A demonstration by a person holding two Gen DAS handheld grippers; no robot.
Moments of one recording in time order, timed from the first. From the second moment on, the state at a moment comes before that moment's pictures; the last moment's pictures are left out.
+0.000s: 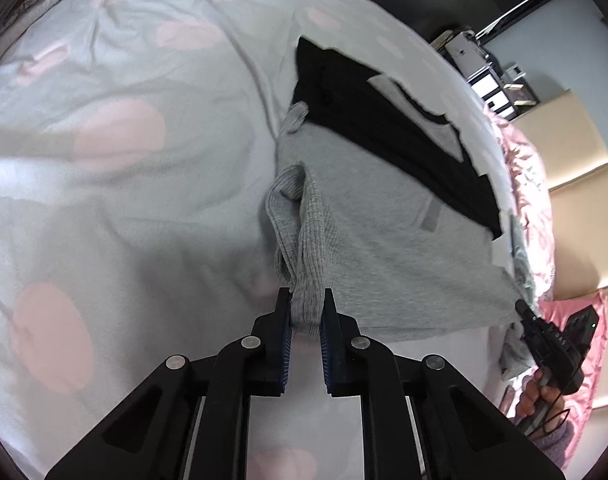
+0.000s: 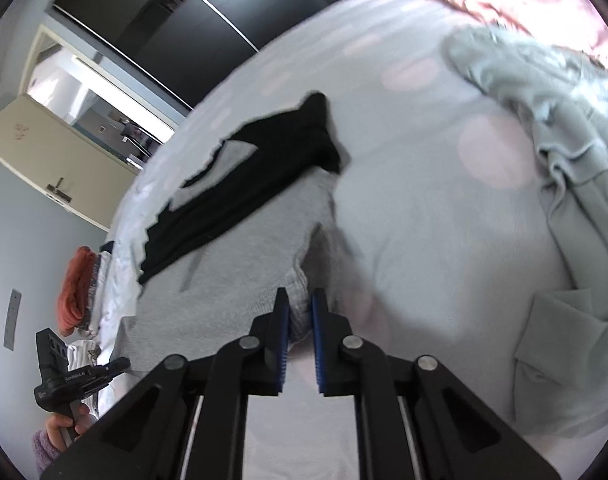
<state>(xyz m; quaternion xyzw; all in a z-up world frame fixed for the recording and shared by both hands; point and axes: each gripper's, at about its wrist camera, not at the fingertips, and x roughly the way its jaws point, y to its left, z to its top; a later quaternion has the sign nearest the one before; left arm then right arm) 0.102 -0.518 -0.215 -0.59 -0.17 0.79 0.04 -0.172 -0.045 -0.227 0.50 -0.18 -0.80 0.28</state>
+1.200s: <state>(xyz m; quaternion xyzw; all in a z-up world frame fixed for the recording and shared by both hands) 0.282 -0.512 -0.017 -0.36 -0.28 0.88 0.10 0.001 0.067 -0.083 0.36 -0.29 -0.82 0.33</state>
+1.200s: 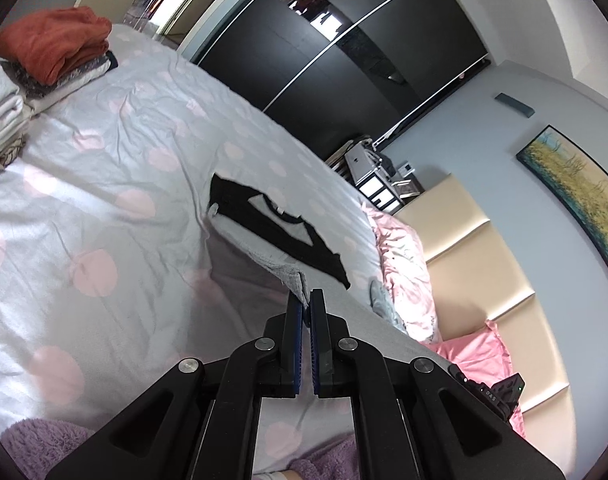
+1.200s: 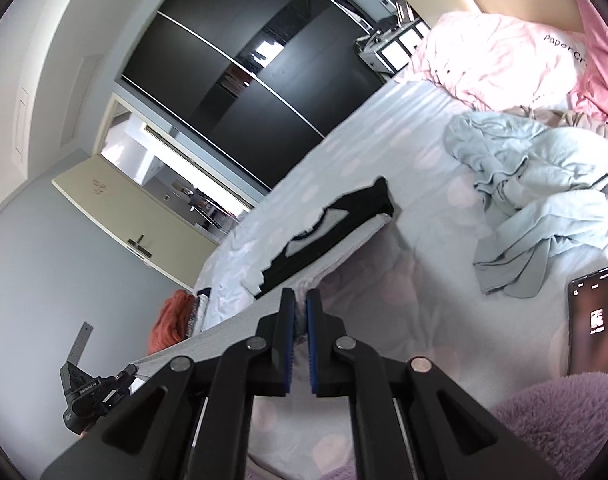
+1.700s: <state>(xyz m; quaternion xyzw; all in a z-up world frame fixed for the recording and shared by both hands) 0.312 -0.511 0.025 -0.37 -0.23 0.89 0.08 0.040 0.087 -0.070 0.38 -0.26 -0.83 0.32</state>
